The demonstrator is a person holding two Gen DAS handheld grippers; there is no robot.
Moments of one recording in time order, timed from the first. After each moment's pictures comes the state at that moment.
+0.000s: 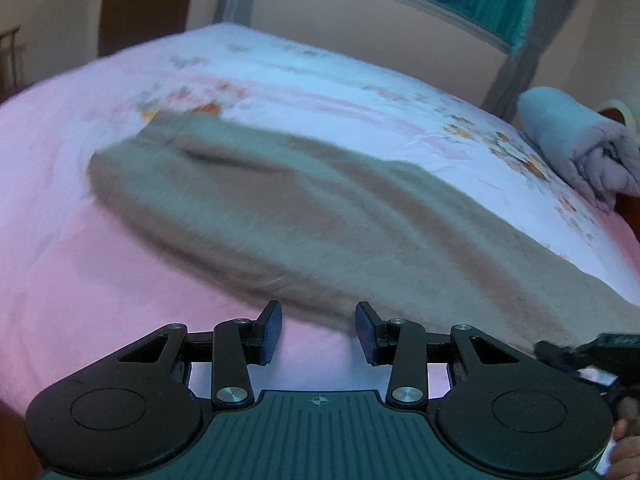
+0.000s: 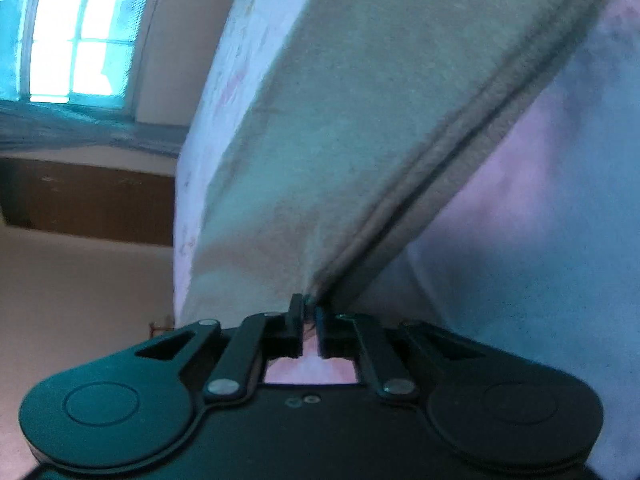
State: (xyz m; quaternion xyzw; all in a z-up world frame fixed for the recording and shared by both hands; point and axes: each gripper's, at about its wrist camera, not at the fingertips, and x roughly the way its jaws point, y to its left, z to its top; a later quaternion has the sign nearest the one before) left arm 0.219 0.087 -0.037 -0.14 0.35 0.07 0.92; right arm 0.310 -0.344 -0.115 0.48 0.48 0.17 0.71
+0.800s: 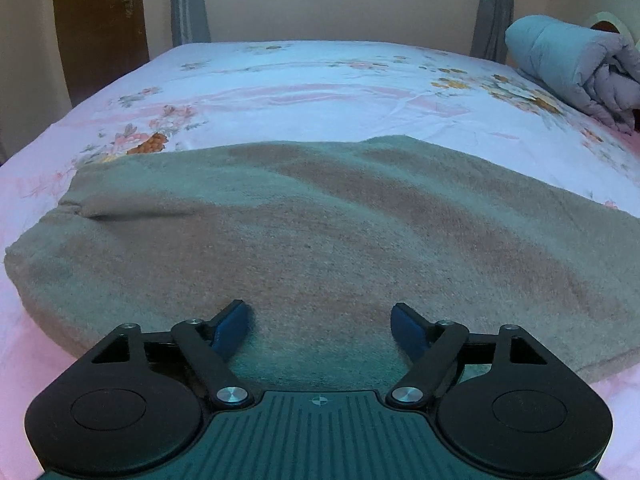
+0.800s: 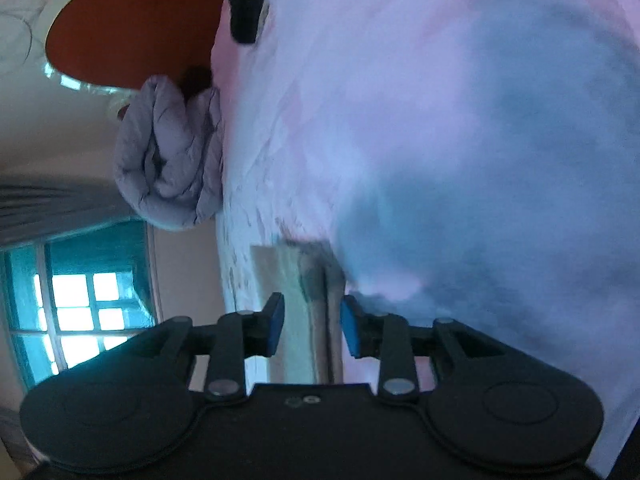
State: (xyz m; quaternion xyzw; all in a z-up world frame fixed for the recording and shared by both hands) left arm 0.304 0.041 -0.061 -0.02 0.38 0.08 0.92; right arm 0.239 -0.656 -0.111 0.70 0.17 -0.11 0.68
